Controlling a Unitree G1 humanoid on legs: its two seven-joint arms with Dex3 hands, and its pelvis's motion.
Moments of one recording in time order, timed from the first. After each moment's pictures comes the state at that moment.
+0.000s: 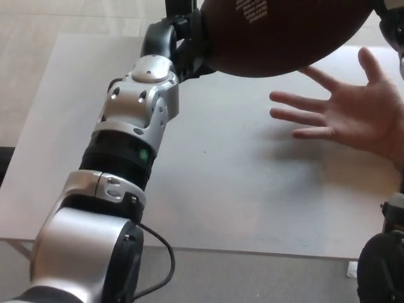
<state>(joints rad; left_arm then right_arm) -1.03 0.00 0.00 0.81 -0.12 0.49 0.17 -0.91 -0.03 -0.51 0.17 0.32 0.62 -0.26</state>
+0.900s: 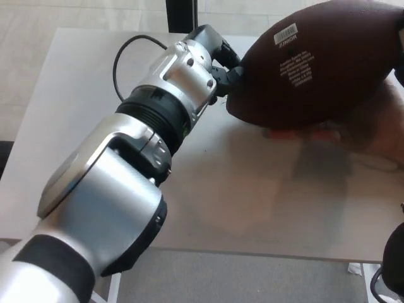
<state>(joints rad) -1.30 0.00 -0.54 1.19 0.10 0.55 -0.10 -0.91 -0.13 -0.64 0.56 0.31 0.51 -0.32</state>
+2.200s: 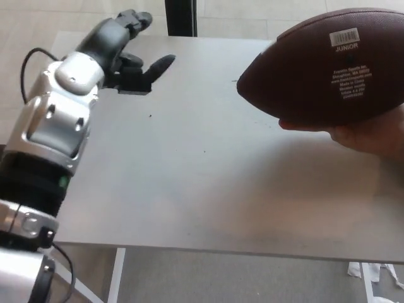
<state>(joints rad) -0.73 0.37 -0.11 0.38 0.18 0.48 -0.27 -0.60 -0.60 -0.43 0.45 0.22 0.37 -0.21</state>
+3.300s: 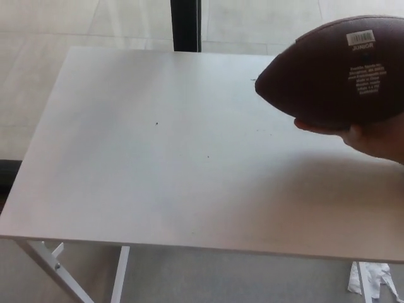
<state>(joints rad) 0.50 0.50 0.96 0.56 -0.07 0.29 -0.30 0.41 -0.51 -0.90 0.41 0.32 0.15 -0.07</state>
